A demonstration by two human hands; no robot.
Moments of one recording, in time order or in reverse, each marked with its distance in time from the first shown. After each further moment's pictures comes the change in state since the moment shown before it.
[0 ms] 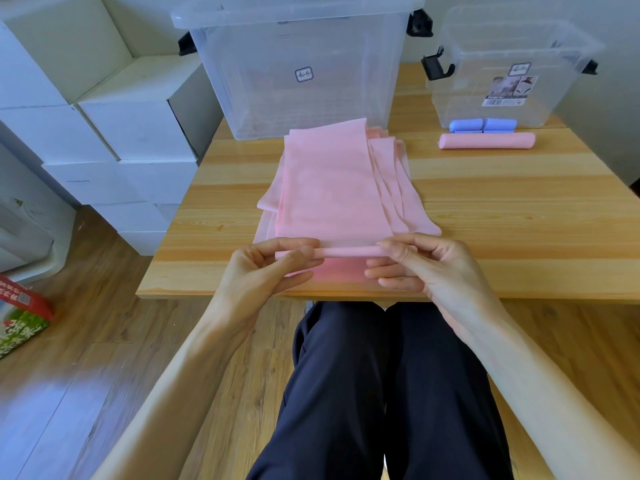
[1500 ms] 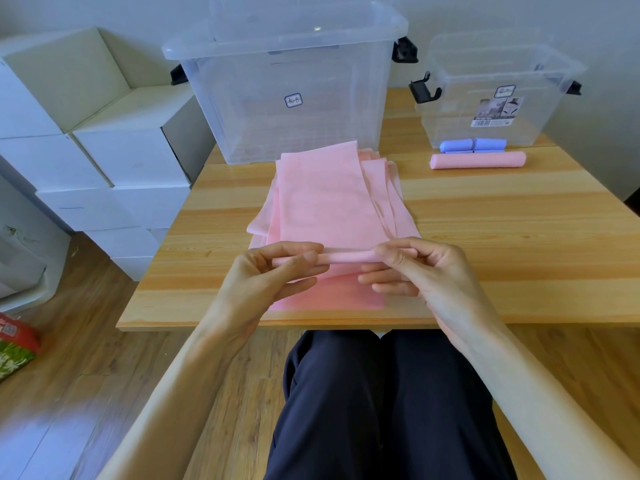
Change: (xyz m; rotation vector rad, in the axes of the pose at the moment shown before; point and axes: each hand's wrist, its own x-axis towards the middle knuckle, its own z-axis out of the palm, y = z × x) left_hand 0.028 0.005 0.011 0.018 -0.051 0.029; right_hand 0.019 -0.004 -0.005 -0.002 -0.001 -0.094
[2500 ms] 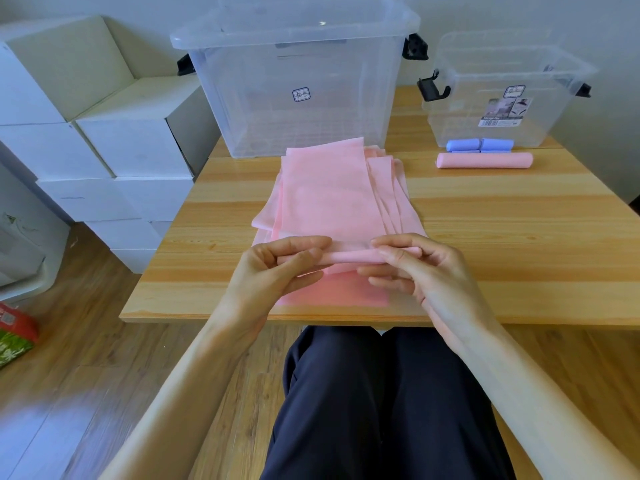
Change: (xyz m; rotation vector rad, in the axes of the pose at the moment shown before) left_hand -0.001 -0.004 -0.001 -0.017 -0.011 0.012; right_hand 0.002 0.008 0.006 0.049 0.012 -0.009
